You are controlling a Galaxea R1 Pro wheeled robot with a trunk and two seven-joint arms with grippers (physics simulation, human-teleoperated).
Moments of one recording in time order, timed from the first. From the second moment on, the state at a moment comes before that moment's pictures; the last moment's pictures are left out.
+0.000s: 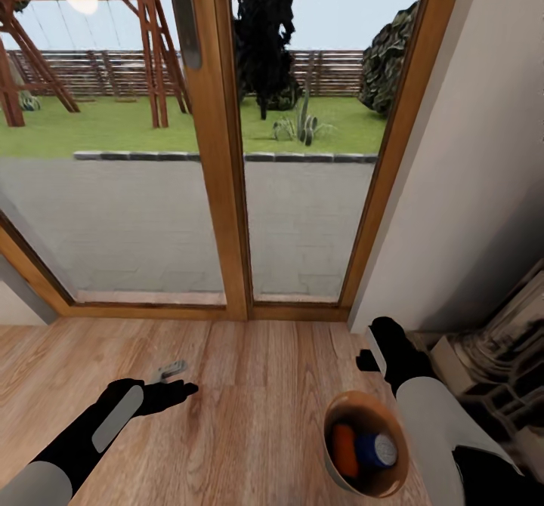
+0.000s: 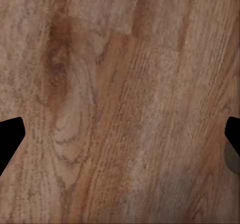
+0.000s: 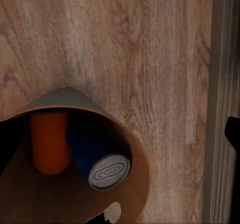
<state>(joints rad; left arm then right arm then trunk) -0.54 0.27 -0.35 -0.86 0.85 0.65 0.11 -0.84 0.04 -0.19 -0.65 0.16 1.05 -0.23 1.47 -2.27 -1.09</state>
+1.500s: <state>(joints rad) -0.54 0.27 -0.35 -0.86 0.85 0.61 0.10 -0.80 0.06 -0.19 -0.65 0.20 1.05 -0.24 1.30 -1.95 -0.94</state>
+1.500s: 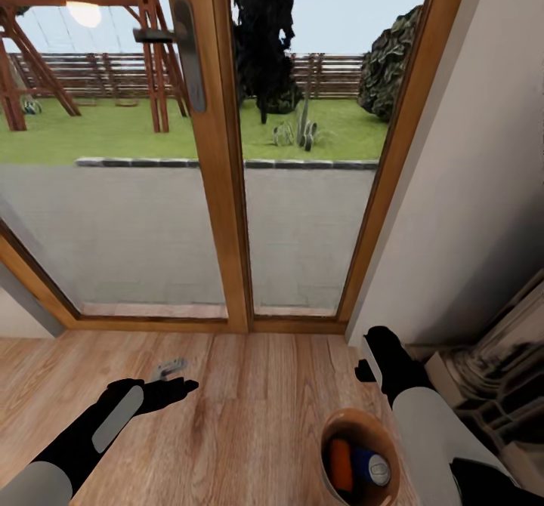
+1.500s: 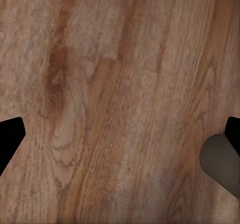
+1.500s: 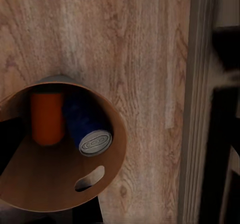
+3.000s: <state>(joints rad) -0.54 0.27 -0.35 -0.75 0.85 0.54 0.10 -0.79 0.07 -0.15 -0.53 0.22 0.86 -0.24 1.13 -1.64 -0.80</state>
